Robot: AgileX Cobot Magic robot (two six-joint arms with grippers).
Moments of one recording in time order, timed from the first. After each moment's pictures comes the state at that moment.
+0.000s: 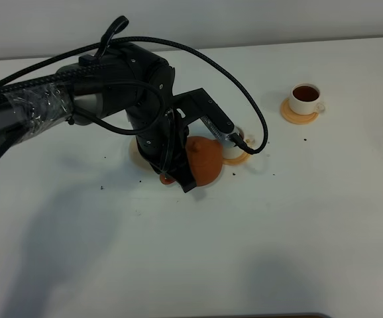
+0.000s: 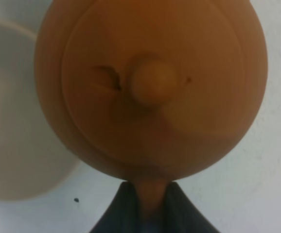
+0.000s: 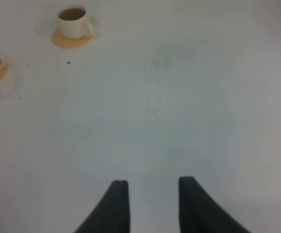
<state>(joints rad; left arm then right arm) -0.59 2.05 -1.48 0.07 0.89 0.43 0.05 0.00 -0.49 0.11 1.07 -0.17</state>
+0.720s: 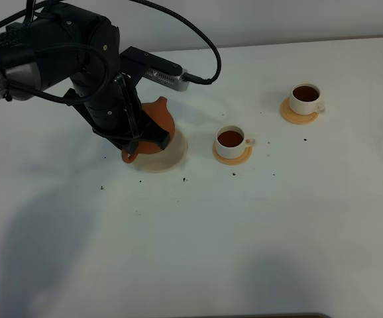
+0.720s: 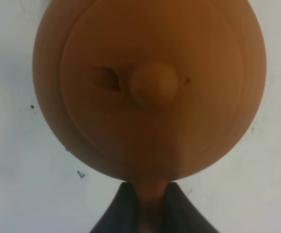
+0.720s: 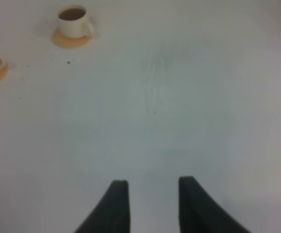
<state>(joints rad) -0.46 1.93 -1.48 0.09 0.98 0.05 0.05 0.00 -0.49 0.11 1.07 -0.17</state>
